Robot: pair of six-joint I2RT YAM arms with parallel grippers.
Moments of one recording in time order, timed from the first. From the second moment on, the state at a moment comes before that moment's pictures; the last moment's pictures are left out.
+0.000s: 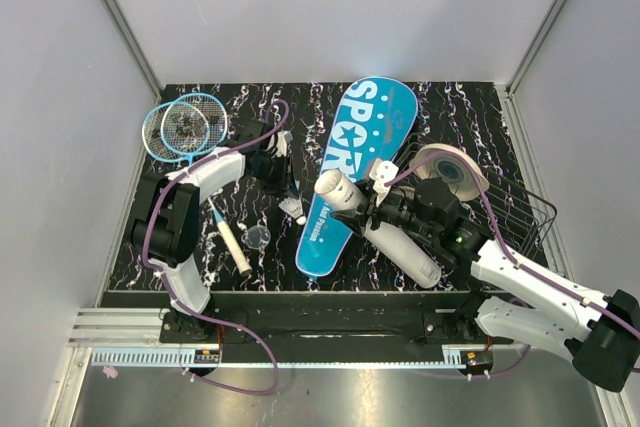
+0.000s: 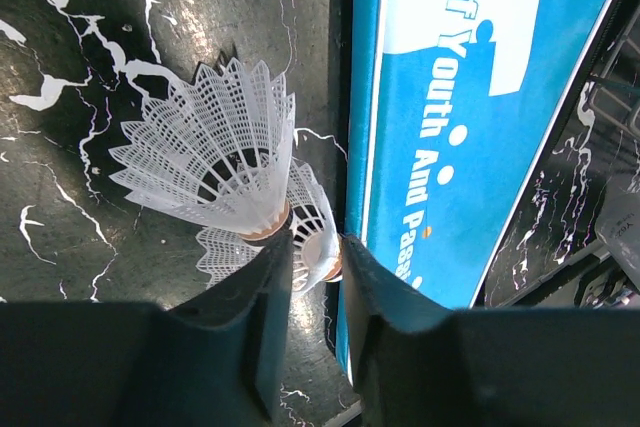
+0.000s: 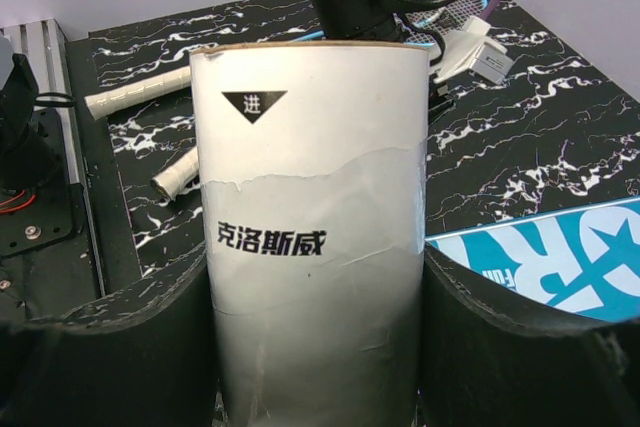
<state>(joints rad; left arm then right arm) -0.34 1.78 1.19 -0.53 0.42 -0.32 0.81 0.95 0.68 0.20 -0.31 -0.08</state>
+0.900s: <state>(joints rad) -0.24 1.50 1.22 -0.63 0.61 -0.34 0.81 0.98 0.68 0.21 -0.32 -0.08</state>
